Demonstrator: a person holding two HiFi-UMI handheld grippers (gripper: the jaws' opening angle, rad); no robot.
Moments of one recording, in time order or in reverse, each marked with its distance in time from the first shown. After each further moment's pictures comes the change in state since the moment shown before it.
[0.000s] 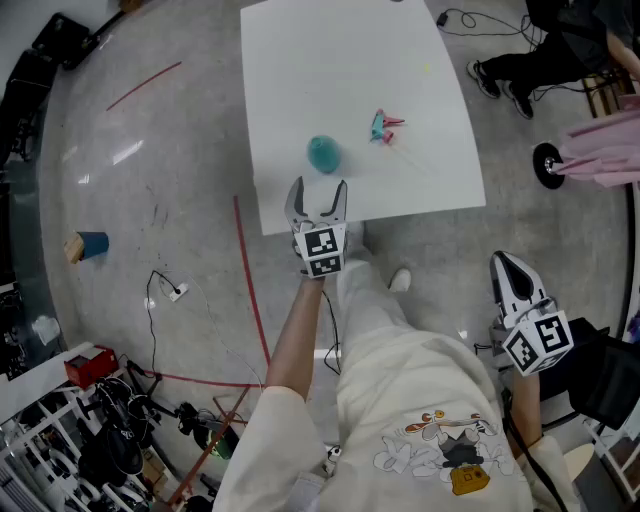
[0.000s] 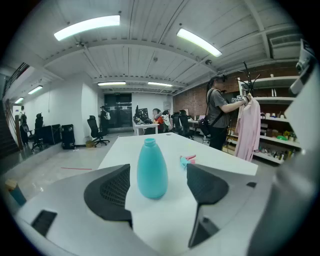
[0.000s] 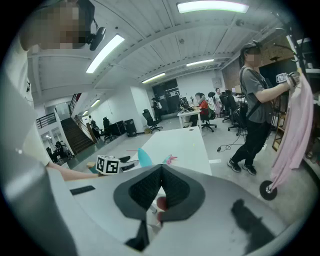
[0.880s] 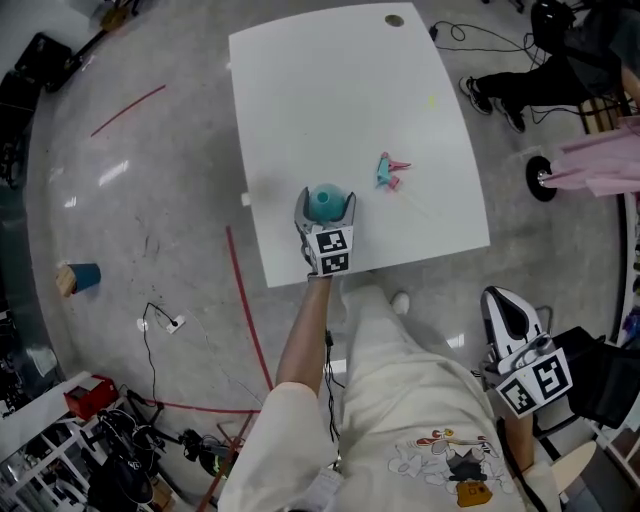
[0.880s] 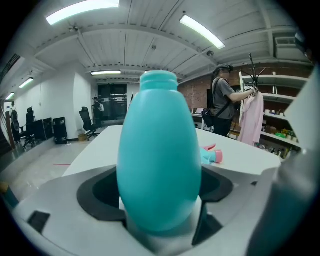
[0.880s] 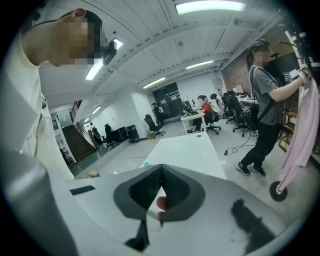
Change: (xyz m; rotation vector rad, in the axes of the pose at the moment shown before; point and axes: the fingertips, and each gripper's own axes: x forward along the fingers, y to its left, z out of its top) left arm 0.136 0.032 -0.032 0.002 0.087 -0.055; right arm 0.069 0.048 0.075 0.036 -0.048 0.035
